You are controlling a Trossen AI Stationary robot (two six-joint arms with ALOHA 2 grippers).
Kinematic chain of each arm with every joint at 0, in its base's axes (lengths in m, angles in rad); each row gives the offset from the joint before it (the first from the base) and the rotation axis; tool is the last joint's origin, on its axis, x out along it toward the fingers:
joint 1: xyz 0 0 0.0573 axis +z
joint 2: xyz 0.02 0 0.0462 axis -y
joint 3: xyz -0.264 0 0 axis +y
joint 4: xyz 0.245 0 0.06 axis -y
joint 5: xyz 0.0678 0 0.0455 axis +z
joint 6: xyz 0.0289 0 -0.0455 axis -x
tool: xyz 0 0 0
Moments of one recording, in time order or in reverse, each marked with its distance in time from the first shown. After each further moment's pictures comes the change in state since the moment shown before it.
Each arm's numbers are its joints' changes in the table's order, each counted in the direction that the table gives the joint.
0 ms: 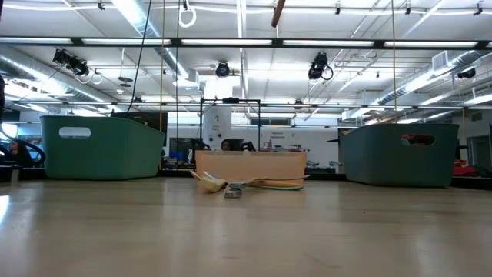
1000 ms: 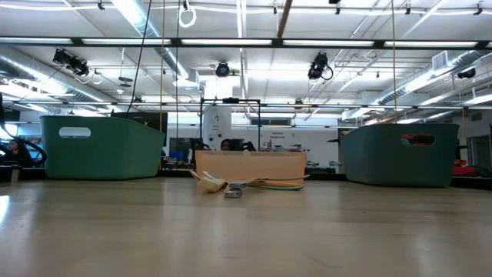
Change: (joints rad) left arm -0.184 0.095 -0.001 -0.375 0.618 -0.165; right arm 0.002 0.019 0.000 -0.071 -0.088 -0.046
